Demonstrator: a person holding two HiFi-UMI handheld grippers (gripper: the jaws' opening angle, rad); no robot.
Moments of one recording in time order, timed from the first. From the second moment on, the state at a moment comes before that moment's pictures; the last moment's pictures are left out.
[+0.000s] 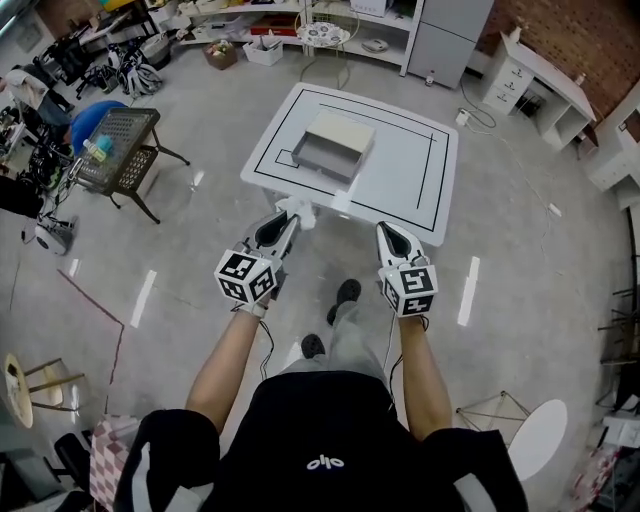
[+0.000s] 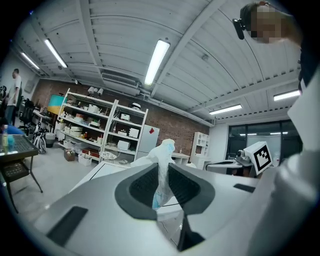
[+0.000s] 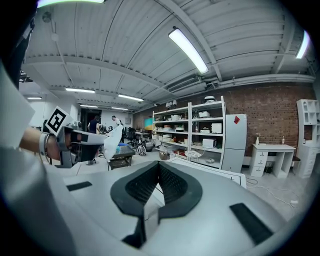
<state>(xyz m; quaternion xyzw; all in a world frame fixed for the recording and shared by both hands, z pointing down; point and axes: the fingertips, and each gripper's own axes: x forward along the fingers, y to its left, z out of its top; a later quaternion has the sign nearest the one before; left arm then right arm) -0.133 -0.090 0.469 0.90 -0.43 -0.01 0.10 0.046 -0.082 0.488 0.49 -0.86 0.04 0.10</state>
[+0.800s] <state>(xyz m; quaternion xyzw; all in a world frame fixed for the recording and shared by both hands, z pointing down) -0.118 -0.316 0.522 0.89 -0.43 0.02 0.14 0.051 -0.311 0.524 0.49 -0.86 0.08 0.11</state>
